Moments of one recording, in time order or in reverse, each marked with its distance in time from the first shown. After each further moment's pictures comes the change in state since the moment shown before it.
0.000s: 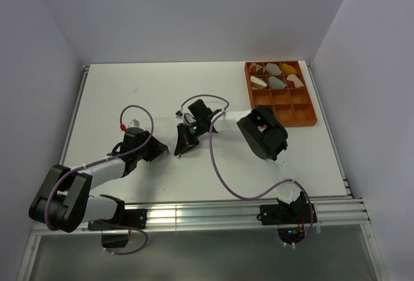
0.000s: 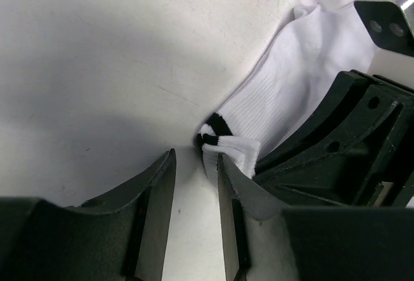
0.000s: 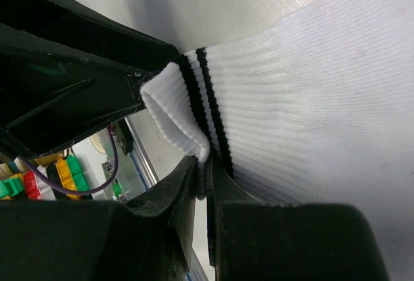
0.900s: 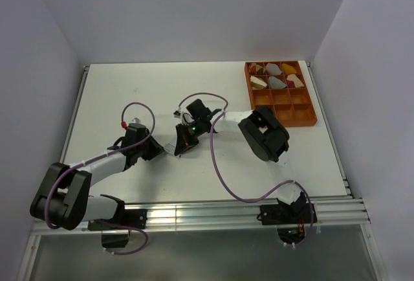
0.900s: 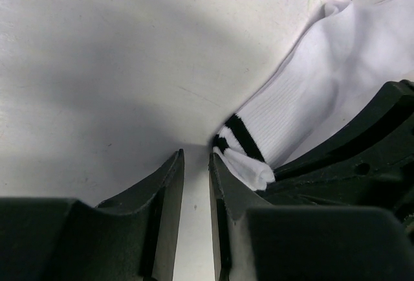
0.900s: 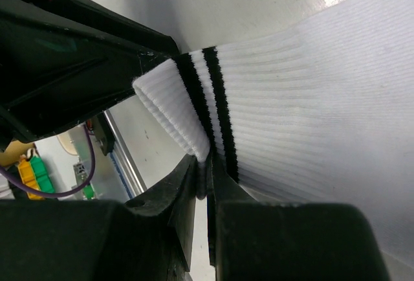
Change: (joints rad) left arm 0.001 0.021 0.089 -0.180 -0.035 0.055; right arm 0.015 -0.030 0.009 -0.046 0.064 -0.091
